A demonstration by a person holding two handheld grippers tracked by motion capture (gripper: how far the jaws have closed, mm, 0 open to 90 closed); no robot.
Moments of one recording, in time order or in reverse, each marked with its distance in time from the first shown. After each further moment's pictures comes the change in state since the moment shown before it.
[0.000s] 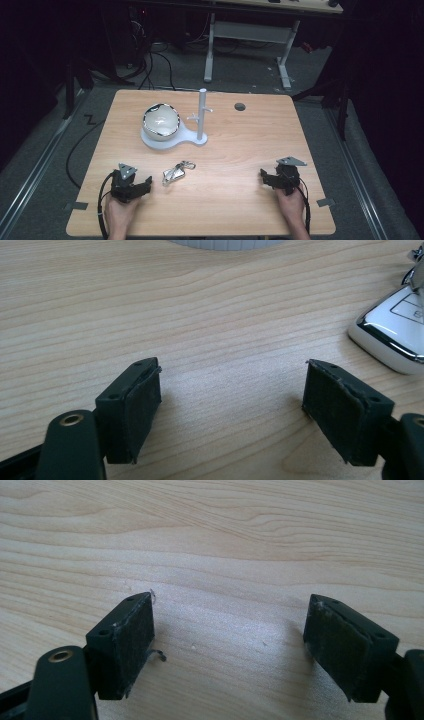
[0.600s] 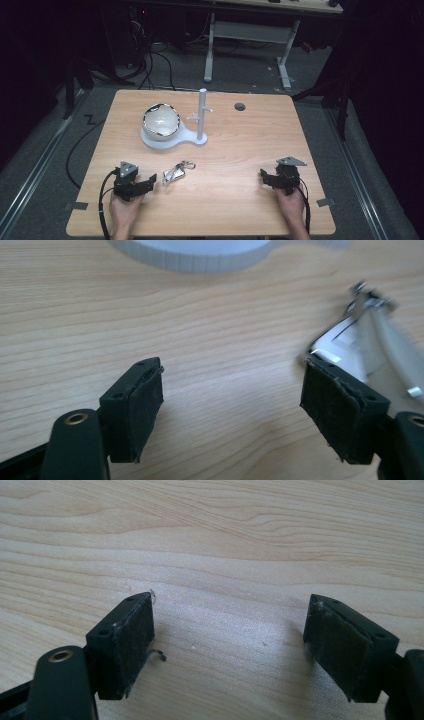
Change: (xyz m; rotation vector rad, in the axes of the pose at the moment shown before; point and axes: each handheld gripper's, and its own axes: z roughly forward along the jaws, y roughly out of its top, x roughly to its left) left arm -0.002 0.008 -0.004 -0.072 -0.139 -0.088; right arm 0.000 0.000 0.000 0.000 0.000 0.001
